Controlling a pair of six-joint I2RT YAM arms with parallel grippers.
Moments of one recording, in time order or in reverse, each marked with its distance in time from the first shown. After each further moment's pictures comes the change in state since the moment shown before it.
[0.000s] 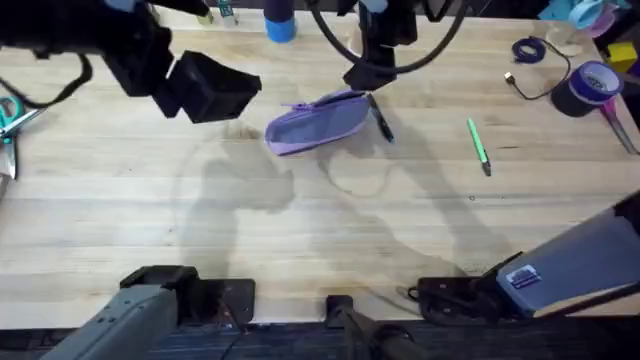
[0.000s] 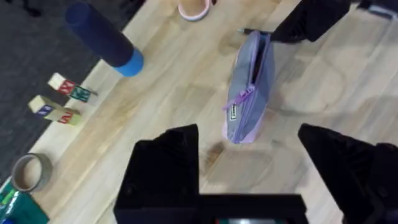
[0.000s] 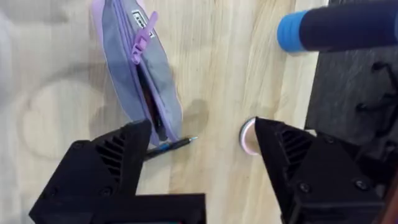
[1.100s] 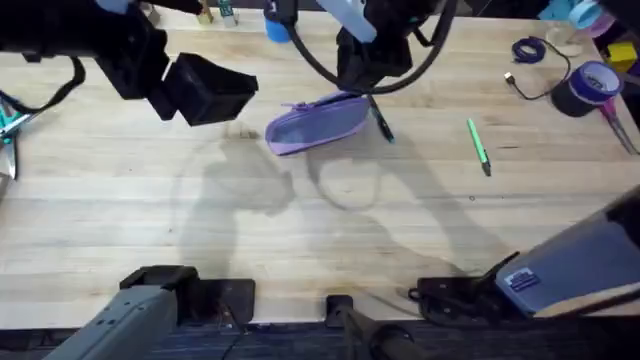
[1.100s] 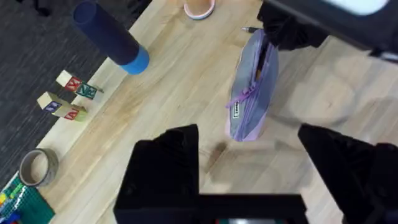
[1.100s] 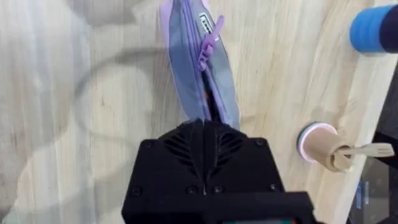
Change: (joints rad) left arm 0.000 -0.021 0.000 -0.003 -0.020 -0.003; right arm 0.076 0.010 0.001 -0.179 -0.001 0.086
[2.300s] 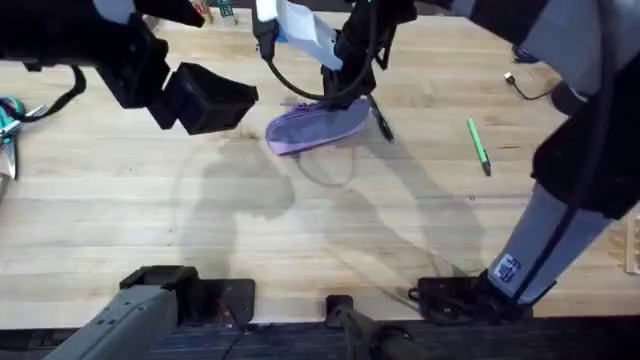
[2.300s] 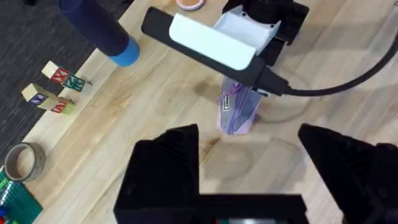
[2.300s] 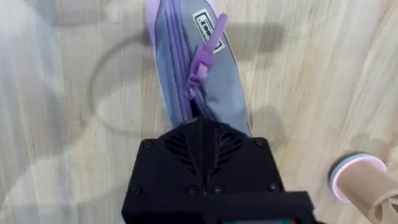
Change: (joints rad) left arm 0.000 0.000 0.000 -0.045 0.000 0.000; right arm -0.004 0.229 0.003 0.084 0.001 0.003
